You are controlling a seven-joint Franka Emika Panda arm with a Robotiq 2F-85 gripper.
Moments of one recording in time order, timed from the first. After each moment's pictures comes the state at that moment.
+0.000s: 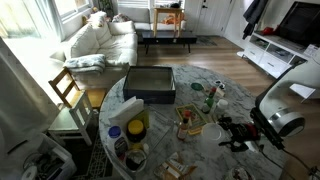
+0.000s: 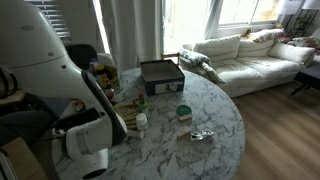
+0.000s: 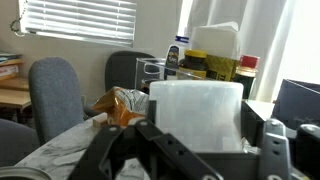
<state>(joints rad) -0.27 0.53 -0.26 -2.56 1.62 1.35 -0.07</state>
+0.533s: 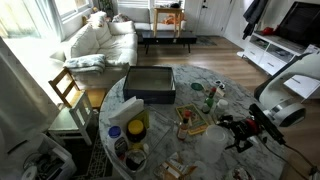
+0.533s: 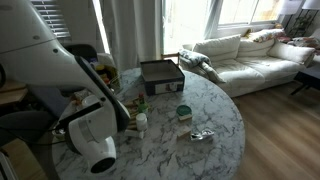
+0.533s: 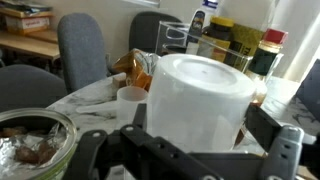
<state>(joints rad) -0.21 0.43 -0.32 -2.54 1.49 1.56 -0.04</state>
